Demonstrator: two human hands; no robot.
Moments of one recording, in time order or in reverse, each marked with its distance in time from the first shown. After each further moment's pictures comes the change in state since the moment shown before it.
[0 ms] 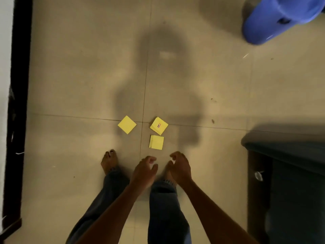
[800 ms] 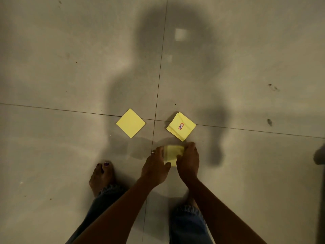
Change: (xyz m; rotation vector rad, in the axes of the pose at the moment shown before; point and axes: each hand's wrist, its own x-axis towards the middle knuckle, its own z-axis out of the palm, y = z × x) left_hand 0.219 -0.109 0.057 0.152 0.015 0.028; right_hand 0.220 0.045 0.151 -0.029 0.274 0.022
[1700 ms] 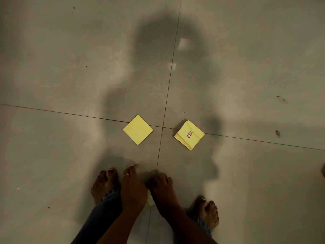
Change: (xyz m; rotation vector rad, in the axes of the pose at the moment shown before) left_hand -0.024 -0.082 -0.008 -0.085 0.324 -0.182; right_hand -0.065 0.011 0.086 -0.762 -0.327 -0.721
